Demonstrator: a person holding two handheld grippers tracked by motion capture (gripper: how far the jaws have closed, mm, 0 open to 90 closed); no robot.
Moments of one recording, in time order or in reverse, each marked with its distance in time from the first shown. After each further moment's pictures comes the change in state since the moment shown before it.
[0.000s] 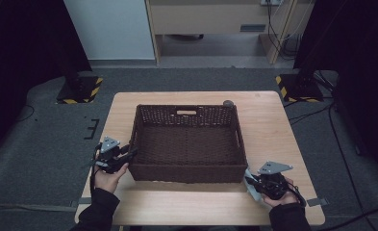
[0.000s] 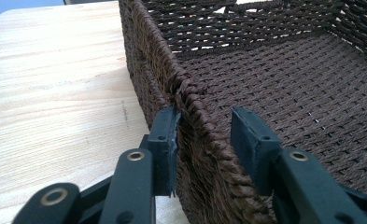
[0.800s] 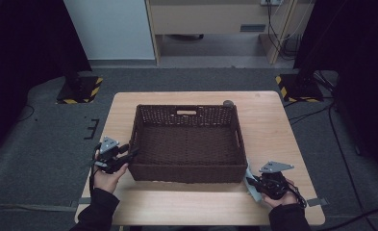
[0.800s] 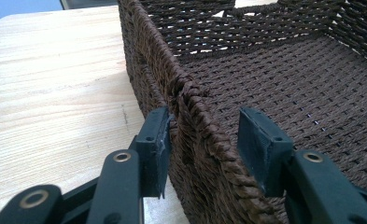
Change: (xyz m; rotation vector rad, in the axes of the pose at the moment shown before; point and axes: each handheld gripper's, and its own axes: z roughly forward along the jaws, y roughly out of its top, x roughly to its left) left arm 0.003 -0.001 0.000 -0.016 -0.010 0.009; right arm -0.004 -0.005 0.003 0.022 -0.002 0.092
